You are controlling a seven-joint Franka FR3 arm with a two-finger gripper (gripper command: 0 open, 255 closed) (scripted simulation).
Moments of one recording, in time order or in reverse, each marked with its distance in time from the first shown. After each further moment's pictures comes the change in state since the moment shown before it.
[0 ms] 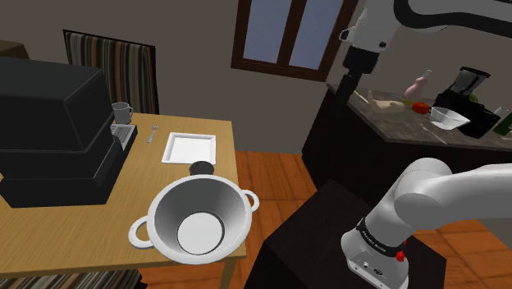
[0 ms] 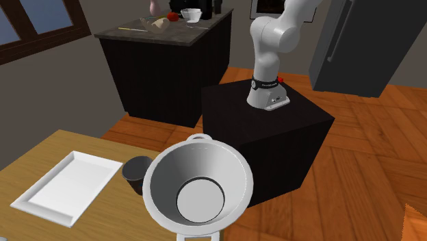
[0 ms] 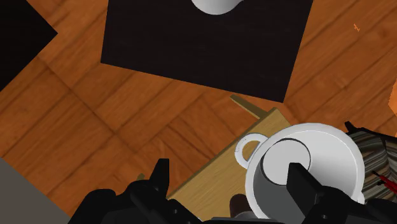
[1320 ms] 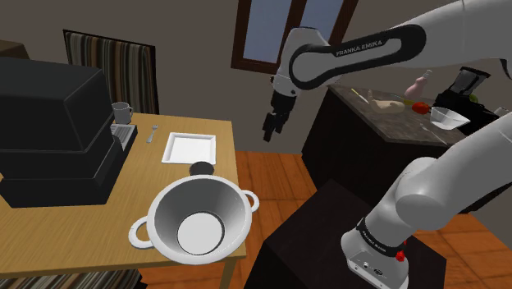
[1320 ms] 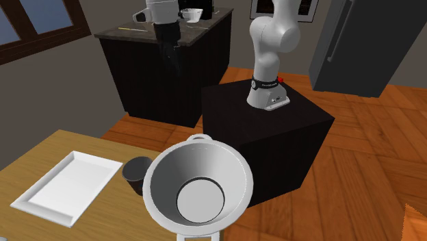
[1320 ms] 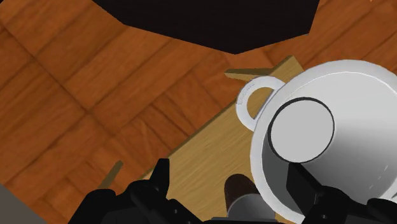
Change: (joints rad) arm 0.038 0.548 0.080 -0.026 0.068 0.579 0.020
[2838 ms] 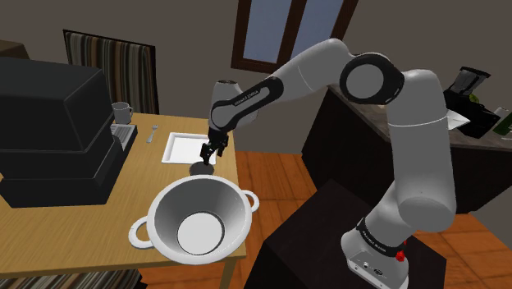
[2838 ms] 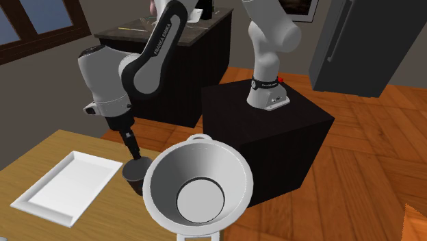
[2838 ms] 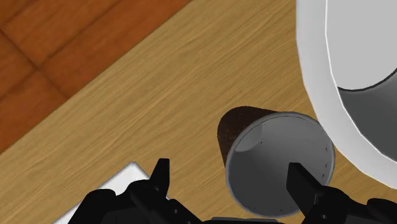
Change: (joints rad) arm 0.079 0.910 0.032 0.629 -0.052 0.293 0.060
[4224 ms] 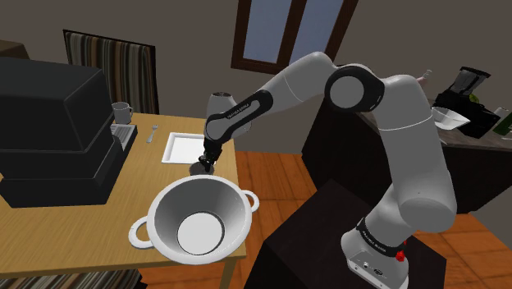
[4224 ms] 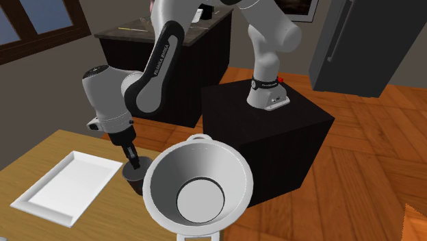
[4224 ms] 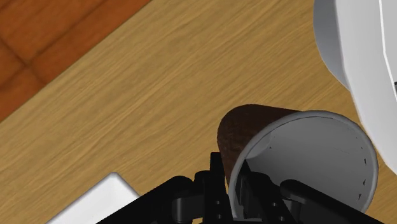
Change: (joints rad) arm 0.021 0.120 -0.003 0.067 -0.007 0.056 0.009
